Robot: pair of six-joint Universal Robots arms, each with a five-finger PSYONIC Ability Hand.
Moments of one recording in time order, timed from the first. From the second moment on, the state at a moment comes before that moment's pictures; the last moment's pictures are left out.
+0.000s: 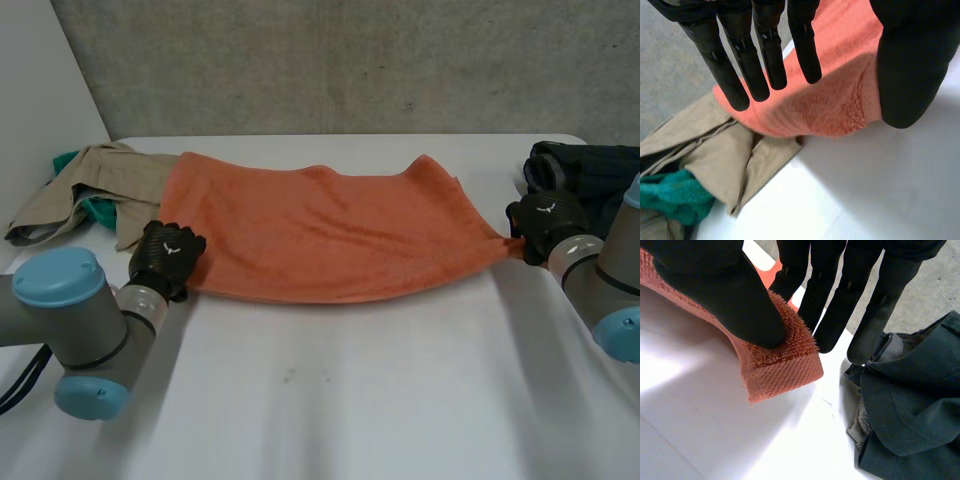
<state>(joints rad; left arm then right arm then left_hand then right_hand) 4.46 -2.20 -1.72 3.74 -1.49 3.80 1.72 -0.97 1.43 -0.21 1.47 2.63 0.60 0.62 0.62 0.61 0.43 1.10 1.18 1.19 1.20 1.02</state>
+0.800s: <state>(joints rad) 4.65 -1.91 -1.79 3.59 -1.35 3.56 1.71 -1.10 1.45 -0.05 1.47 2.55 1.16 1.20 1.19 1.20 0.98 1.10 1.18 1.19 1.20 1.02</state>
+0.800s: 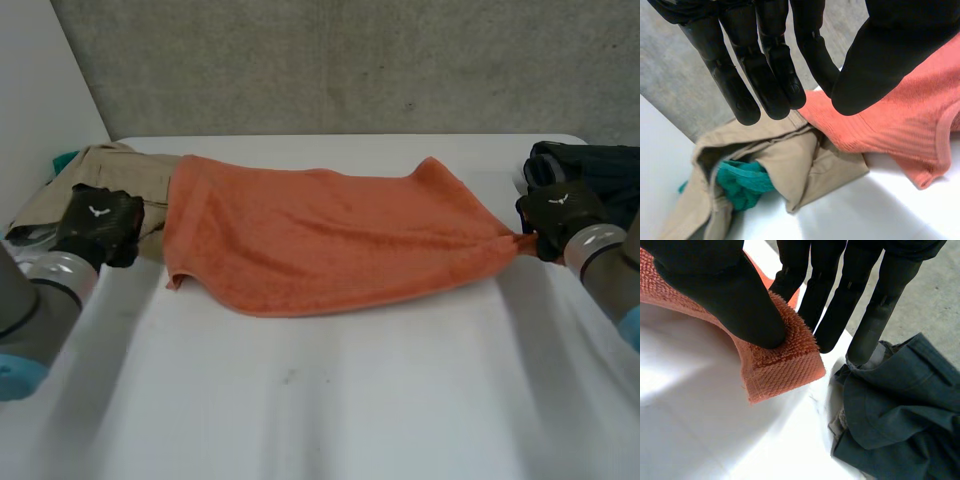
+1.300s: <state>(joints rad) 4.62 -1.92 -1.84 3.39 -1.20 3.56 1.70 -1.25 1.53 0.15 1.43 2.41 0.59 0.60 0.61 0.60 0.42 1.10 1.18 1.19 1.20 1.02</state>
